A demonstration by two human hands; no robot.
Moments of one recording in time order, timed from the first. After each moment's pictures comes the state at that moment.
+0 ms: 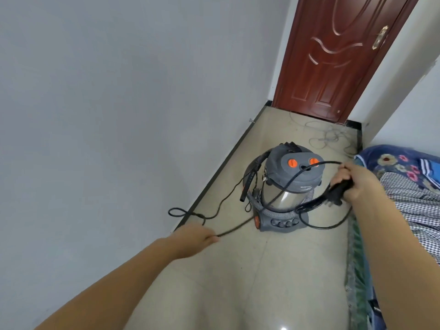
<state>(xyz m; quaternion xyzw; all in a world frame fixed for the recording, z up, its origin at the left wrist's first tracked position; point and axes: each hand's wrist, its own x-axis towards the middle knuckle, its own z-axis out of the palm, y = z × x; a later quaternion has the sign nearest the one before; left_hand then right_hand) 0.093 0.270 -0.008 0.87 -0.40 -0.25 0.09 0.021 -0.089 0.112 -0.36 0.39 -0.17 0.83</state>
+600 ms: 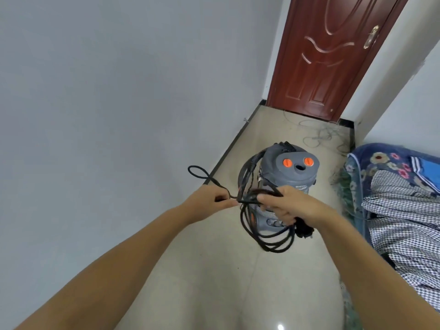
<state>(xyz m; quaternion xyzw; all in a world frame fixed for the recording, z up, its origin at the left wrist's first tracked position) 0.135 0.215 0.044 0.84 -0.40 -0.15 0.33 0.017 0.002 0.096 -0.77 0.12 0.18 0.60</state>
